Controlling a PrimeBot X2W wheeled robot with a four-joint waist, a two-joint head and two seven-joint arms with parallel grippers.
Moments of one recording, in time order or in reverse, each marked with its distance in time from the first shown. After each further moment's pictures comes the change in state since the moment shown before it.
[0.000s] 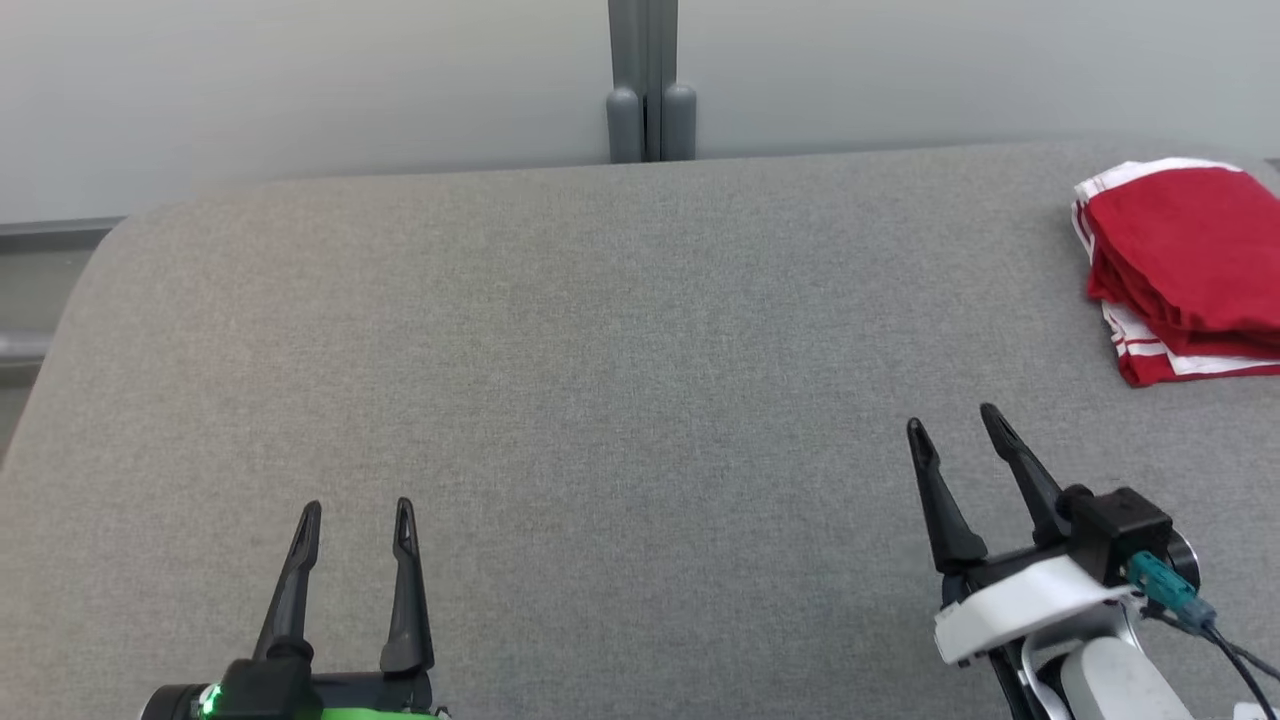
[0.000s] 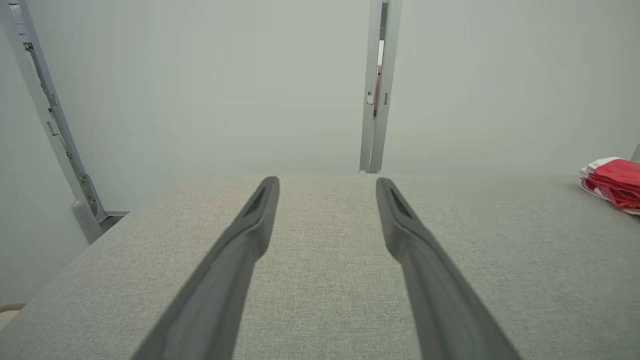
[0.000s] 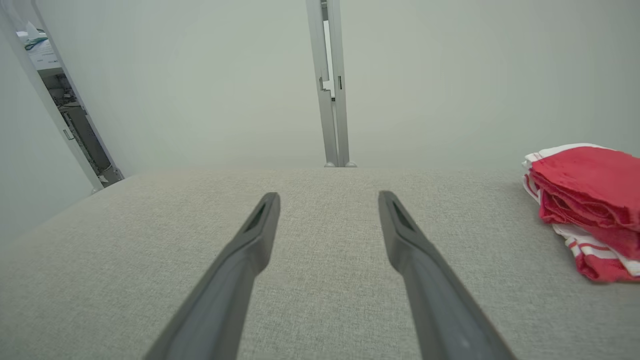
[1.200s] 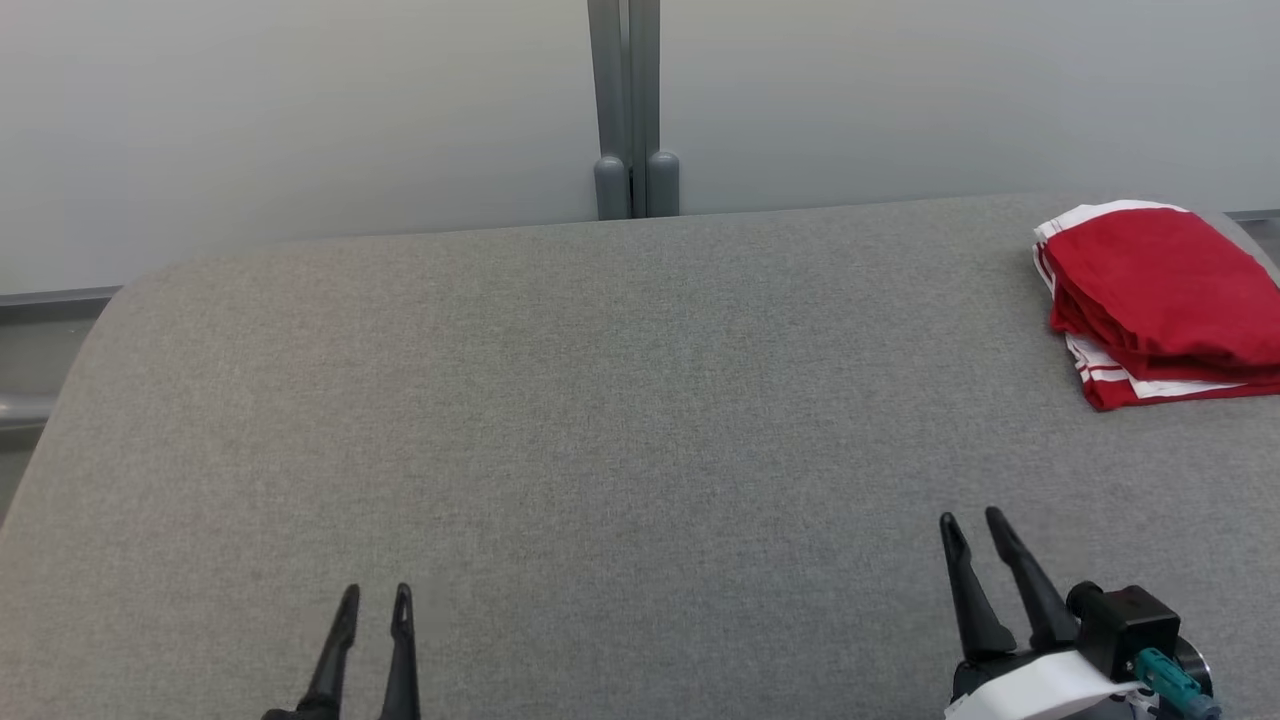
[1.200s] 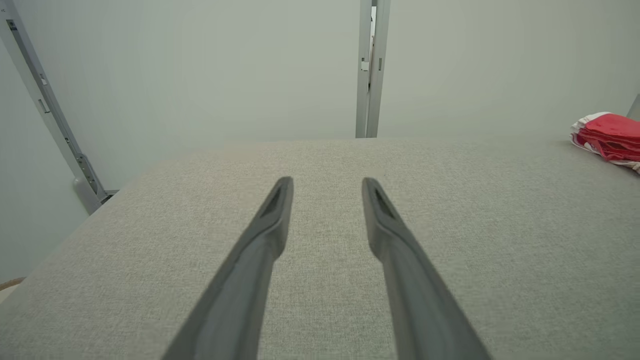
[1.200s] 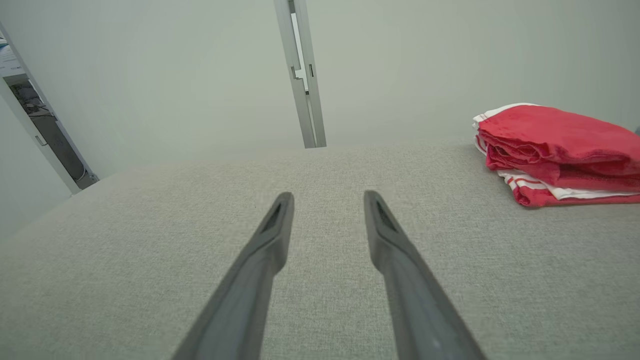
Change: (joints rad) left arm 0.076 -0.001 0.008 0.097 0.026 -0.024 0.000; right arm 0.187 0.069 -0.077 -0.051 -0.042 0.000 0.001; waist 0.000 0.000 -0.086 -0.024
